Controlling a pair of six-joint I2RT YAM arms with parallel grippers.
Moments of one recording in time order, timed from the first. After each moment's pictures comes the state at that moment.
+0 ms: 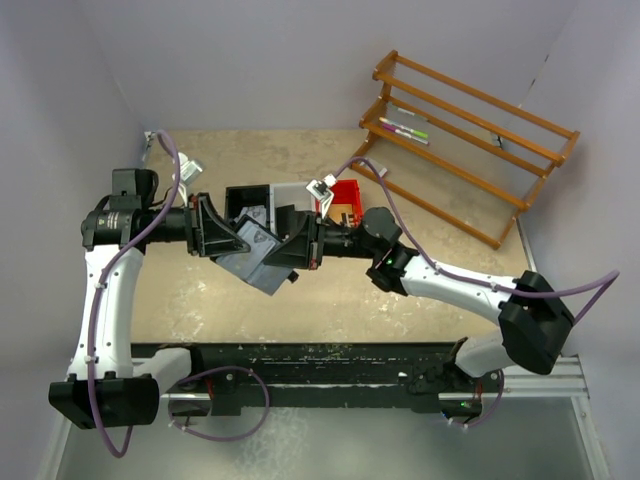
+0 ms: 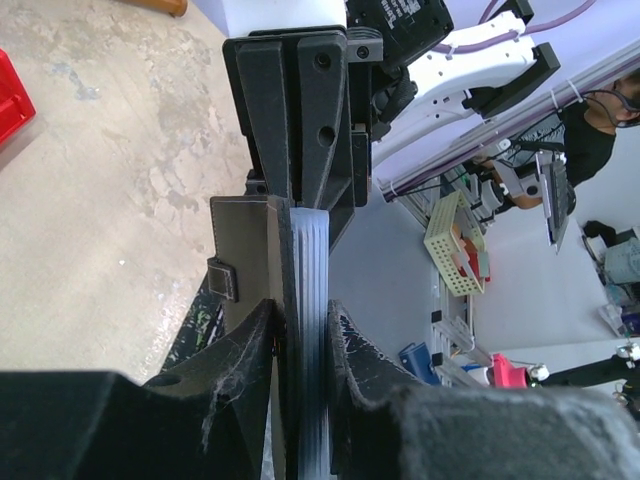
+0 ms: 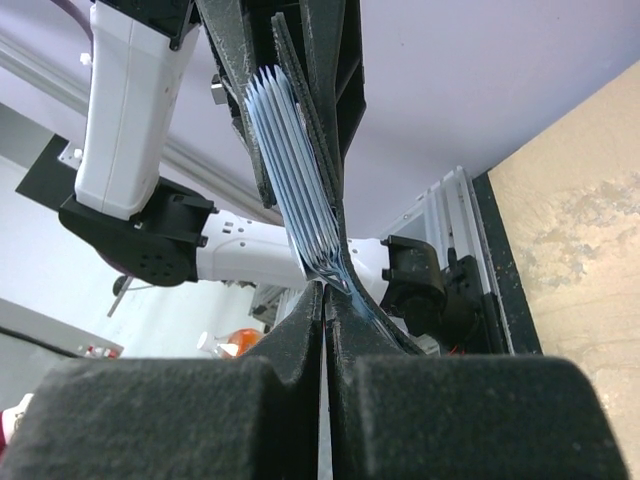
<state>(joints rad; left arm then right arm) 0.07 1.10 1.29 -1.16 1.47 0.17 0.89 1.43 0.91 0.73 -0.64 1.03</state>
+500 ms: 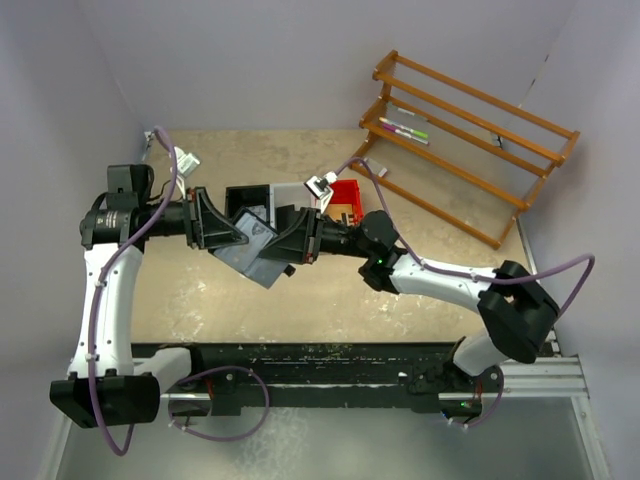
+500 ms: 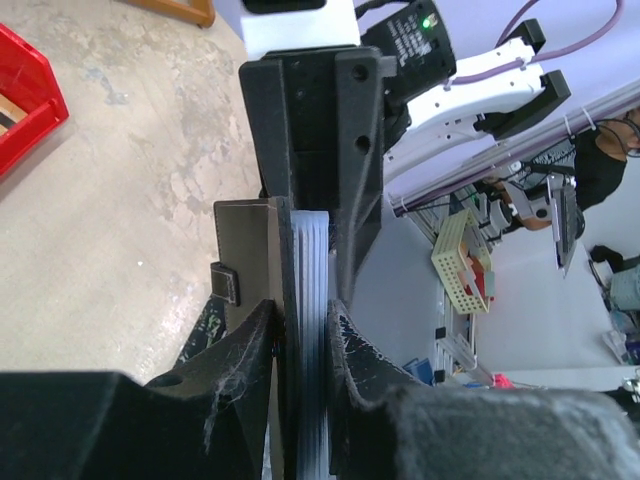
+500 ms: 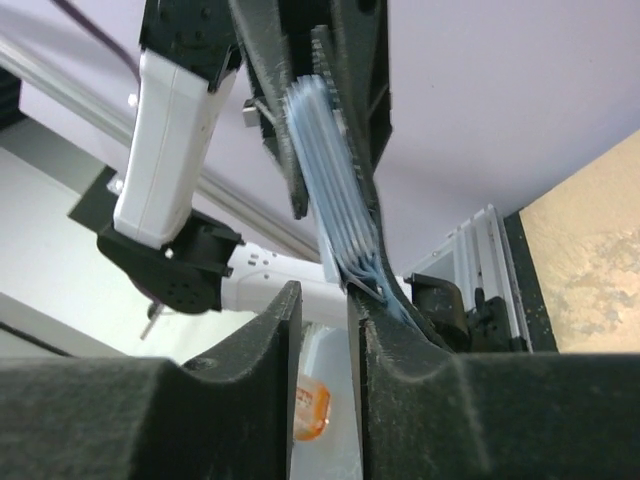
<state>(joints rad) 0.09 1.11 1.29 -1.08 1.44 0.07 0.89 1.51 0.90 0.94 -0.61 1.14</state>
